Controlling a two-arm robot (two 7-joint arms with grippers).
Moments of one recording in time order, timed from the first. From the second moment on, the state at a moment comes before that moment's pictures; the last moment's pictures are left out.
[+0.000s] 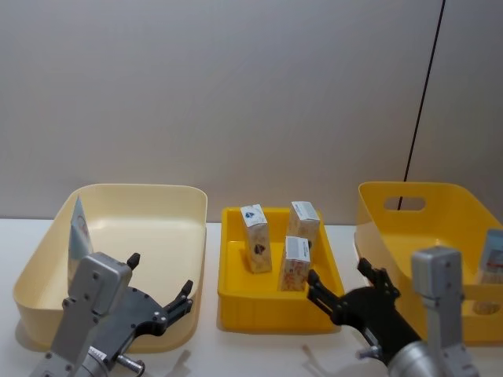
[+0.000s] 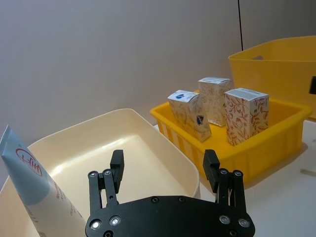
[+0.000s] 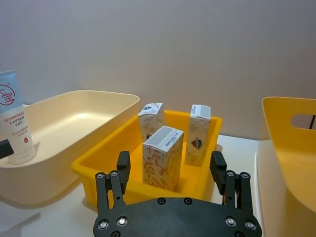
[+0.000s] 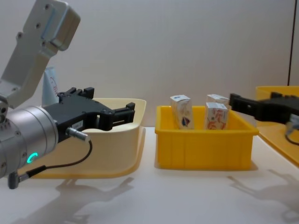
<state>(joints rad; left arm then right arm) -0.24 0.38 0.45 -1.63 -0.20 0.01 -0.01 0.13 0.26 -0.26 -1.64 0.29 0.08 0.09</state>
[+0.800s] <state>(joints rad) -0.24 0.38 0.45 -1.63 -0.20 0.01 -0.01 0.33 0.13 -0.32 -1.40 0.24 0.16 0.05</state>
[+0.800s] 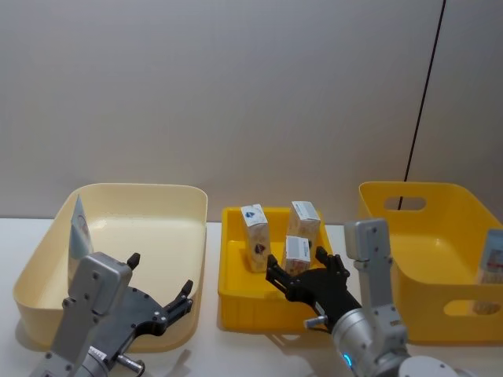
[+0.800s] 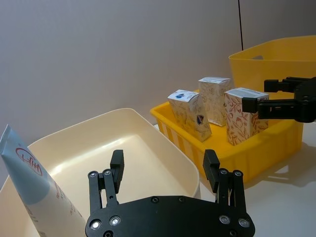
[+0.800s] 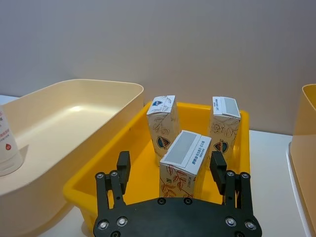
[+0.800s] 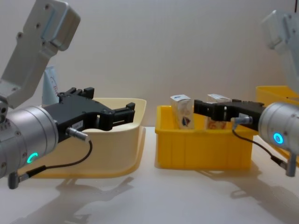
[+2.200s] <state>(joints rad) -0.24 0.38 0.45 -1.63 -0.20 0.01 -0.01 0.37 0.02 -0.32 -1.29 0.17 0.15 -0.08</state>
